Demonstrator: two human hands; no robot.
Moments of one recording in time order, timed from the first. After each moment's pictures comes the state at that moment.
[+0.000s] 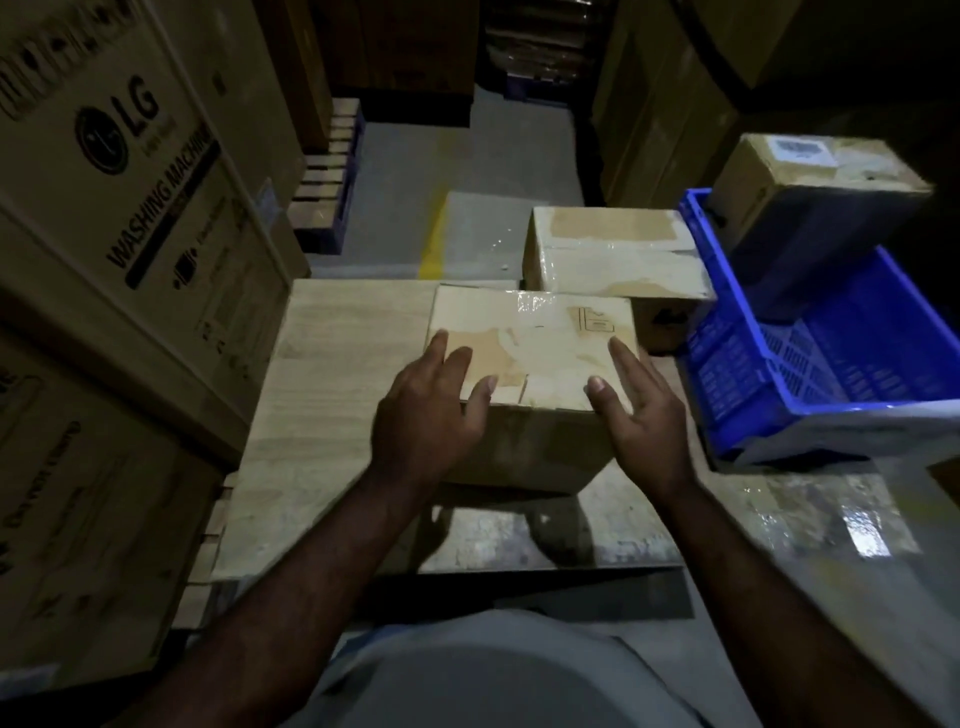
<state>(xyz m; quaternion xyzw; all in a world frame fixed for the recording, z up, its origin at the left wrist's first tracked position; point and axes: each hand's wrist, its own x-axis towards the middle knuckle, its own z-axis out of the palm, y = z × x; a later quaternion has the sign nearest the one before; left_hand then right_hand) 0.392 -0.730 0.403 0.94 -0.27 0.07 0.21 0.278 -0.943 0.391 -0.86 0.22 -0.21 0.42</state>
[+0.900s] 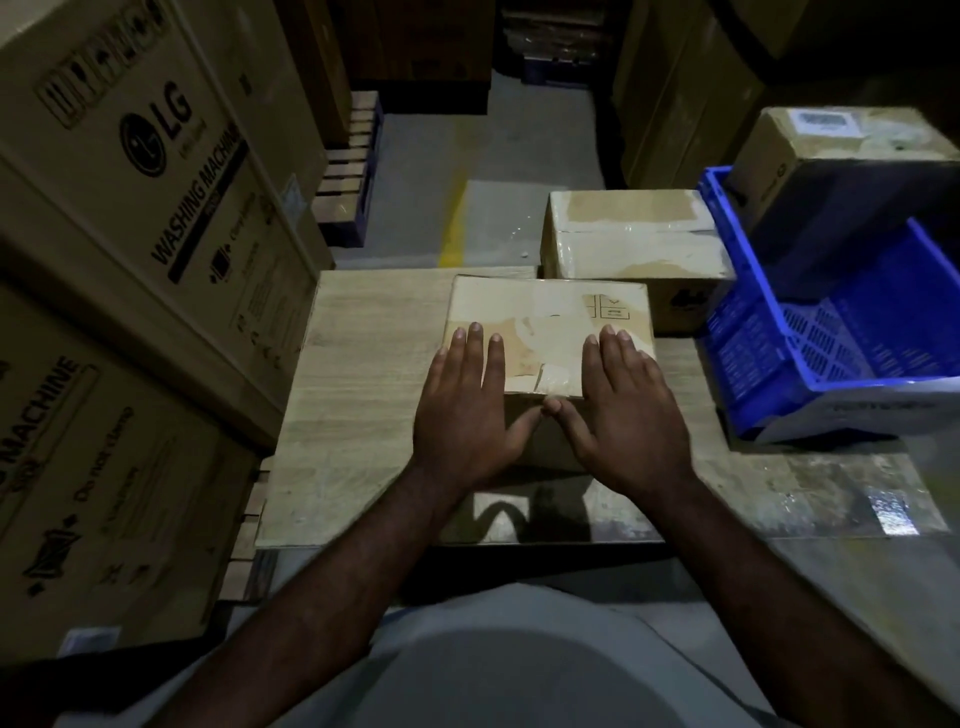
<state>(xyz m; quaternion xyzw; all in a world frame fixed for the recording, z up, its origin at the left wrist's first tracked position) 0.367 -0.732 0.390 0.94 -0.33 0.07 0.07 0.270 -0.902 0.407 -0.99 0.15 -0.04 0.03</state>
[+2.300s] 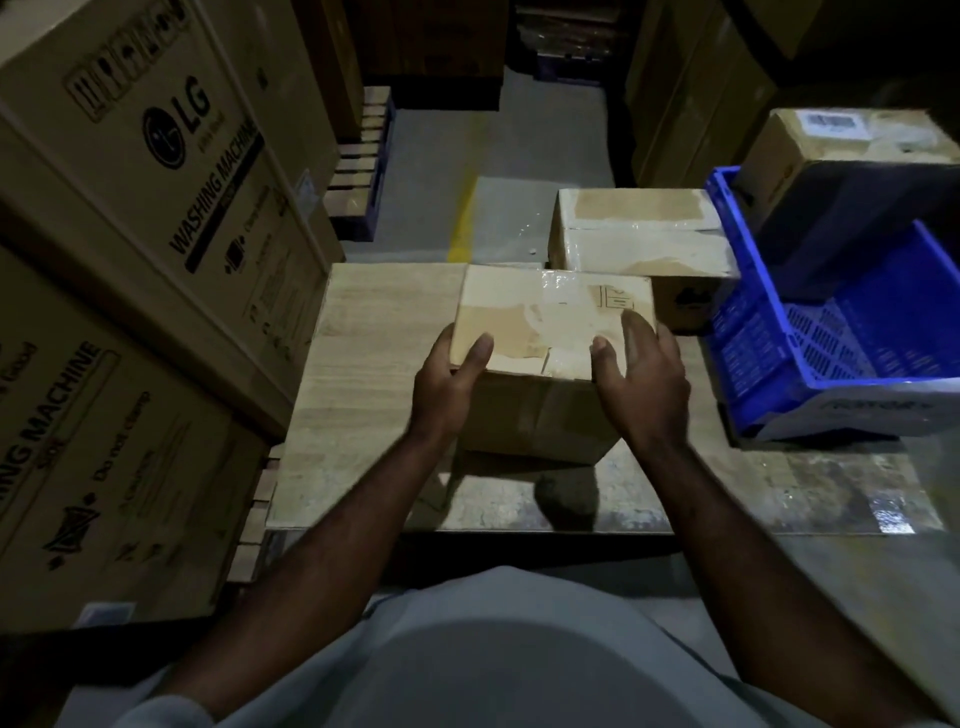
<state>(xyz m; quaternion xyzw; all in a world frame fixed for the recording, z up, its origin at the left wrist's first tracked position) 0.385 -0.722 0.392 0.76 -0.08 -0.15 0.63 0.290 -0.921 0.400 -0.88 0.31 -0.20 0.29</state>
